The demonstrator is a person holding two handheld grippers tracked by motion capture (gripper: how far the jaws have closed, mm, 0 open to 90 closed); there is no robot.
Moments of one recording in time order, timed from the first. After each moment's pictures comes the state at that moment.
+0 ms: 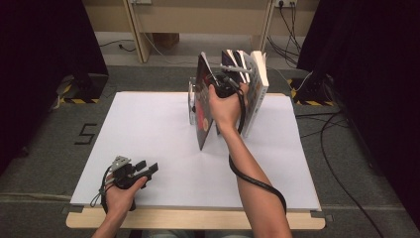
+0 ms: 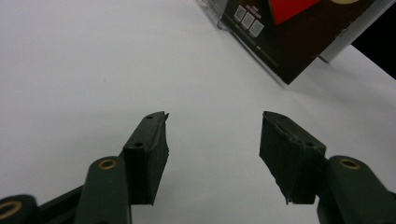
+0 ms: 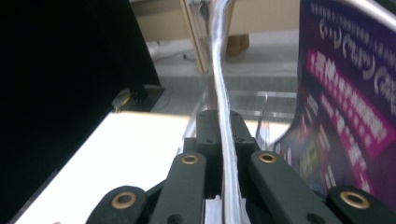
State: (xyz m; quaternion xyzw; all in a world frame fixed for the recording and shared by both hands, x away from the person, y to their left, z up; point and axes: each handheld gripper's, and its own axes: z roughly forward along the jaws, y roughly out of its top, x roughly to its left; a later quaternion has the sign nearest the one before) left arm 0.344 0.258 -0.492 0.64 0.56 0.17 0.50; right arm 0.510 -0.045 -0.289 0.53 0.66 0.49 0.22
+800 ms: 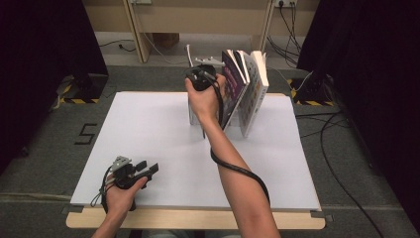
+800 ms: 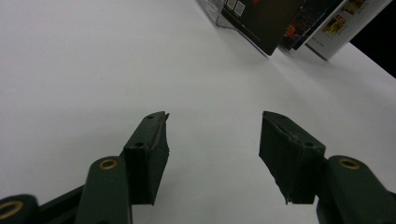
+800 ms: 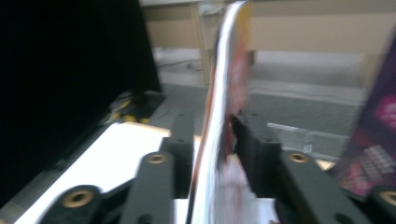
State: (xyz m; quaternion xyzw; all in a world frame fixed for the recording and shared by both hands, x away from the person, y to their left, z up) left arm 0.344 0.257 -0.493 0.64 0.56 0.17 0.50; right arm 0.539 0.013 -0.295 0.48 0.68 0.50 0.24
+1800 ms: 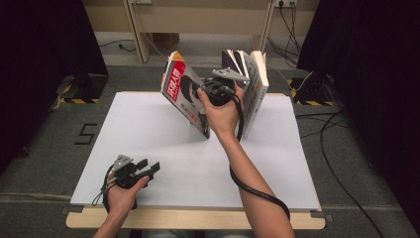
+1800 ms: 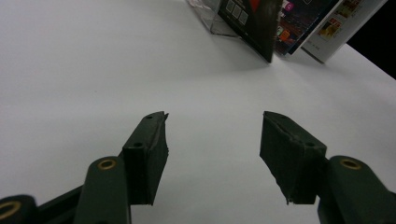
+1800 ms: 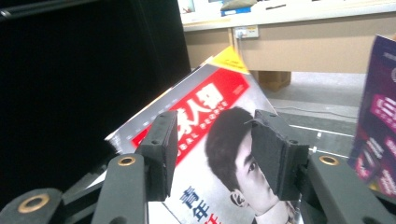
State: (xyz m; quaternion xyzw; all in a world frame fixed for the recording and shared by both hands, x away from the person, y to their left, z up) left arm 0.345 0.251 -0.488 0.64 0.55 0.18 0.51; right arm 0.483 -0.035 -0.288 0.43 0.67 0.56 0.22
